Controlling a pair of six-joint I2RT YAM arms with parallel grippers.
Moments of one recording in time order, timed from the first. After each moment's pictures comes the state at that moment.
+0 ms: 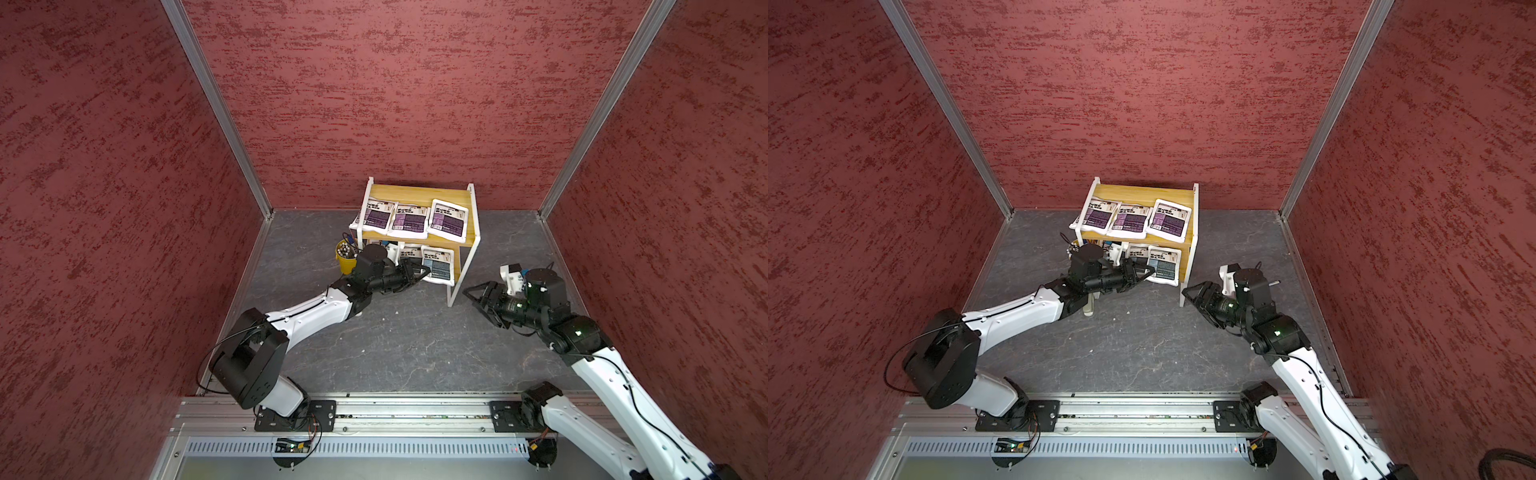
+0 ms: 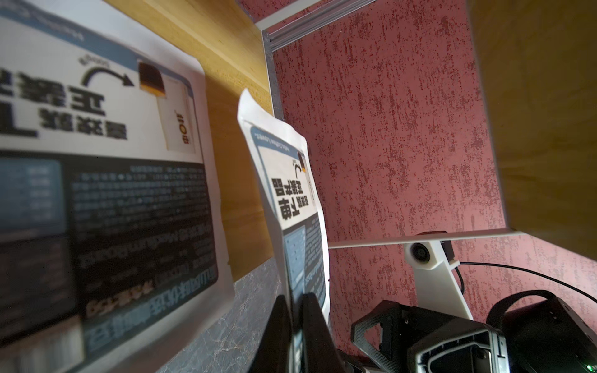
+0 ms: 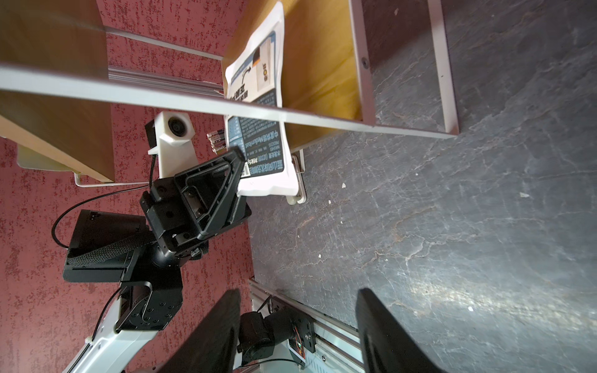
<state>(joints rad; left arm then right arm) -0.65 1.53 0.92 0.30 0.49 -1.08 0.37 0.79 0.82 -0.61 -0.45 1.07</state>
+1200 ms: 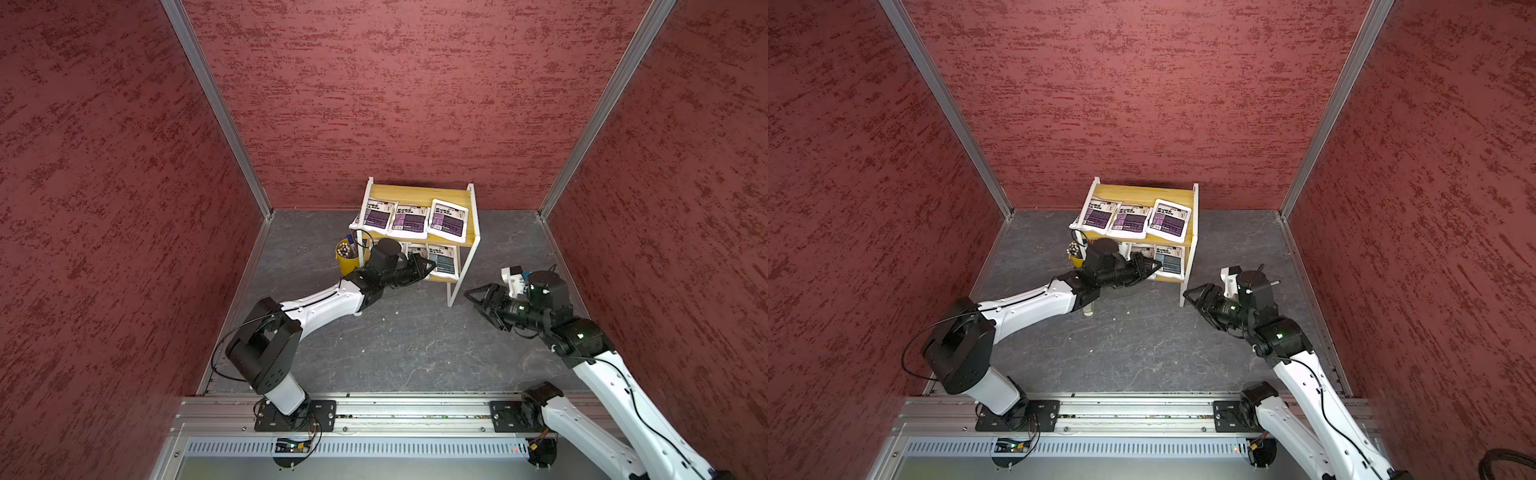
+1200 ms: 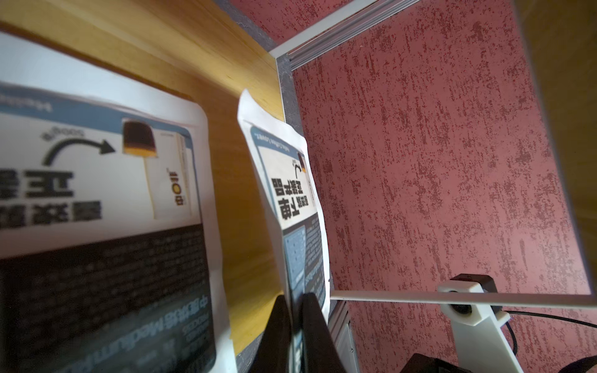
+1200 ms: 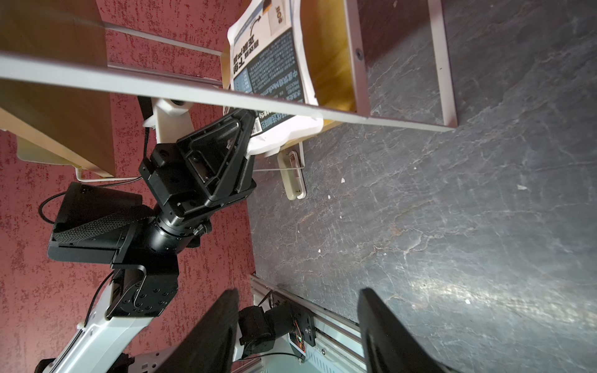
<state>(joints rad) -0.69 1.62 1.05 0.22 0.36 -1.02 0.35 0.77 0.80 -0.63 -0.49 1.06</state>
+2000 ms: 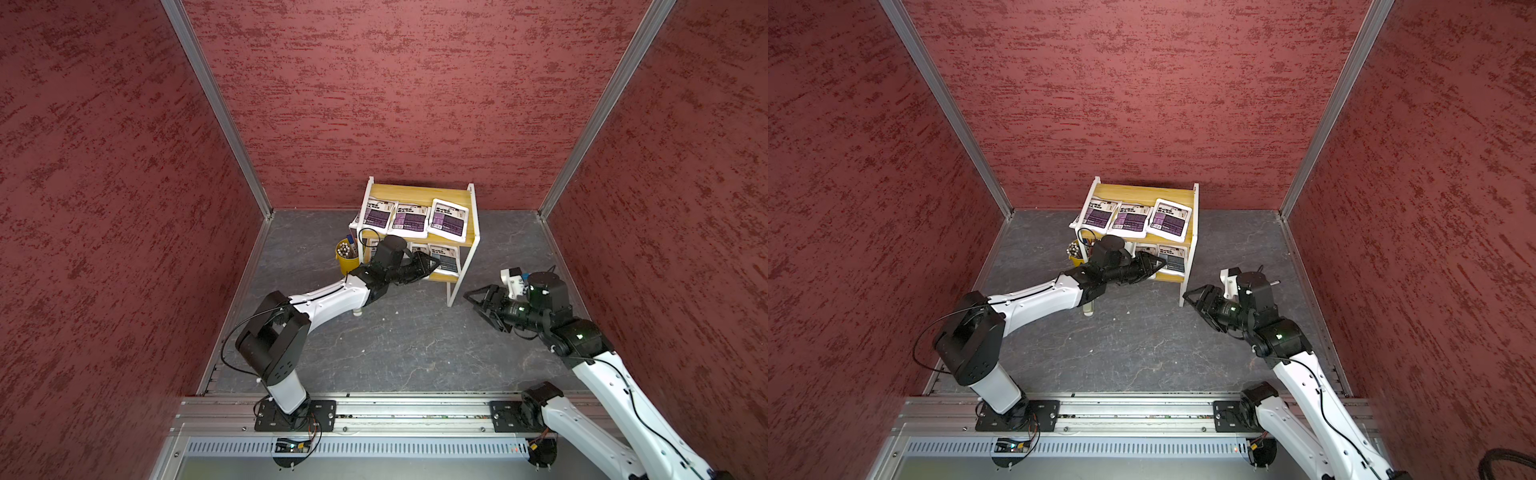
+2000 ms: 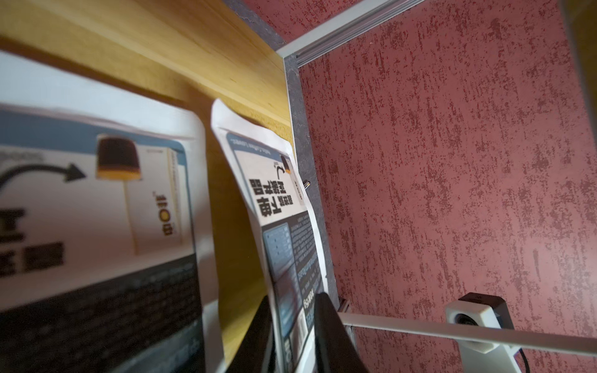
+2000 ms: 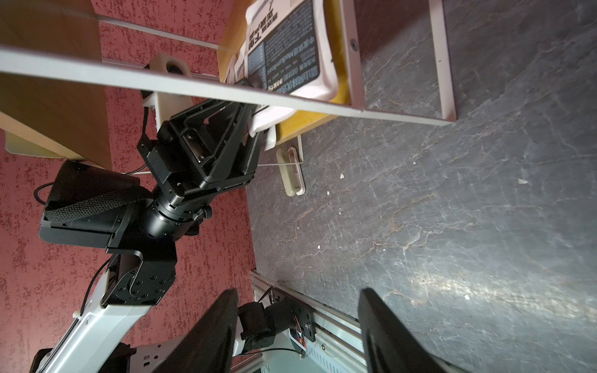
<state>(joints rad) -0.69 1.69 1.12 0.18 0.36 -1.02 0.34 0.76 0.79 -0.63 -0.51 1.06</state>
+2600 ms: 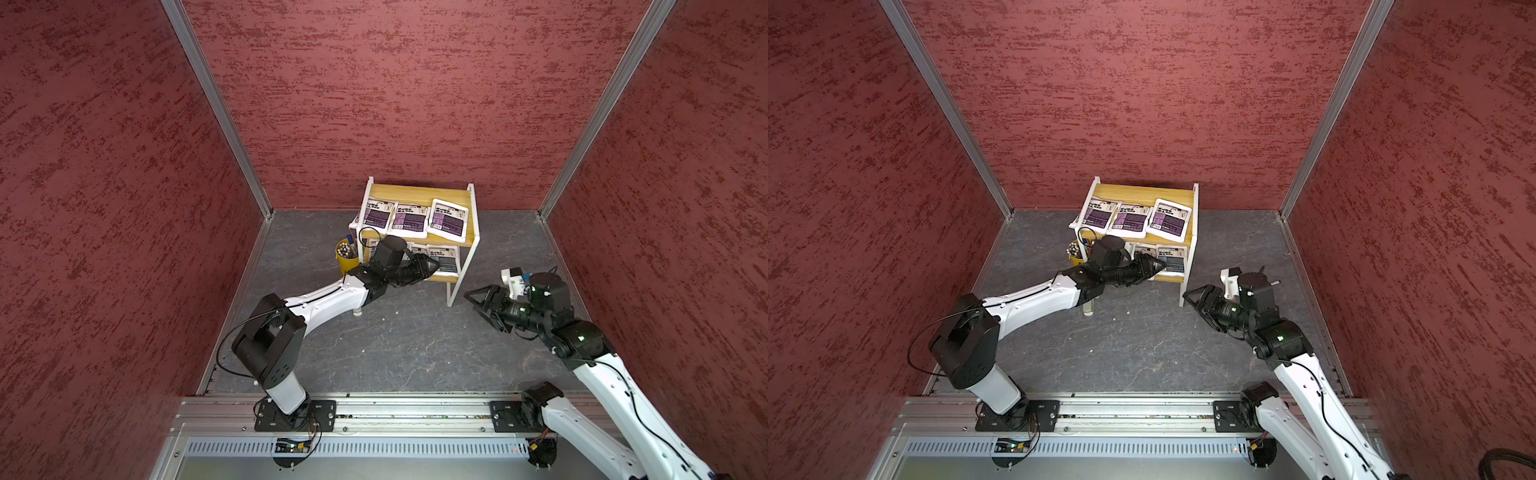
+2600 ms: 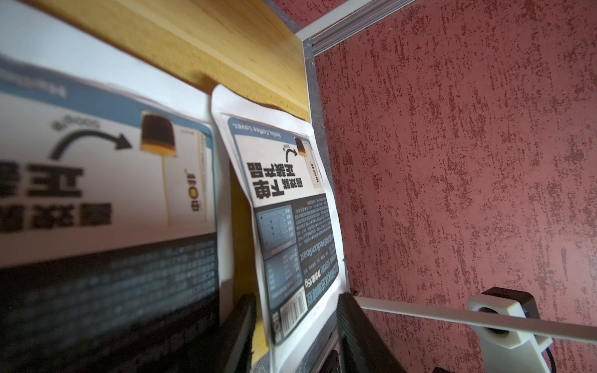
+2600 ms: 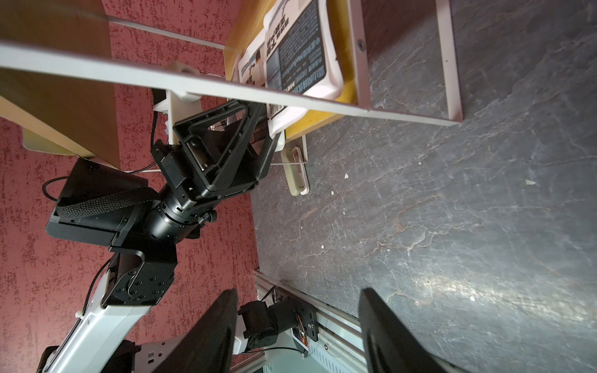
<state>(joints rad) -0.70 1.66 1.13 0.07 0.35 -0.98 0.34 0.75 0.78 -0.61 -0.51 1.07</state>
